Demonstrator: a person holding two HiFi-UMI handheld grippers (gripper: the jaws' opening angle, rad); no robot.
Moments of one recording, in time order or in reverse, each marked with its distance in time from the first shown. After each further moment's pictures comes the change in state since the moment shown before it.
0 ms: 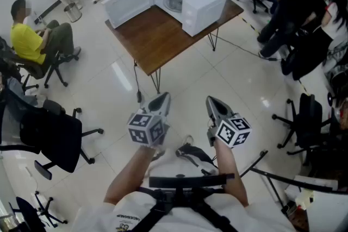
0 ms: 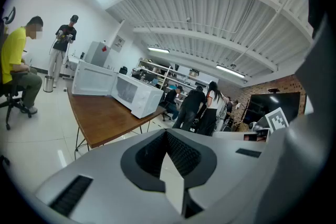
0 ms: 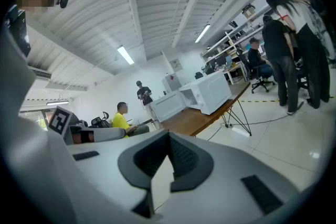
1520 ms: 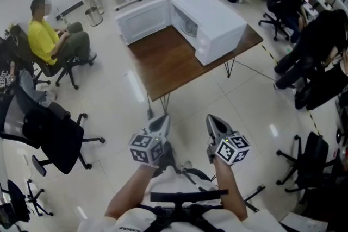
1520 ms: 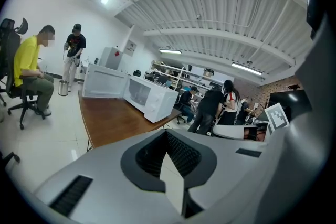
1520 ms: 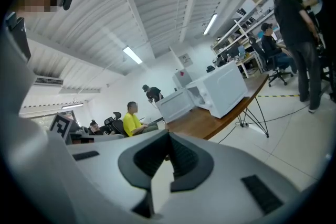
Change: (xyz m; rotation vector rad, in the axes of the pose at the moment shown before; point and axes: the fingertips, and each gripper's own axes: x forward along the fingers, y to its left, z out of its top) left arm 0.065 0.037 0.015 -0.013 -0.033 0.170; right arm 0.084 -0.054 0.035 0.009 0.048 0.170
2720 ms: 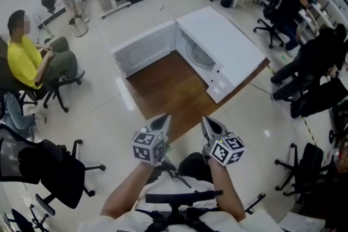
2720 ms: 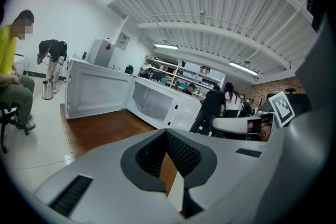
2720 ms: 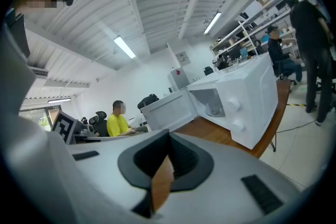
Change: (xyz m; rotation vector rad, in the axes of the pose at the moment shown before) left arm 0.159 0.178 0.121 0.031 0.065 -0.110; right arm 0.248 -0.015 0.081 -0.039 0.010 -0.091
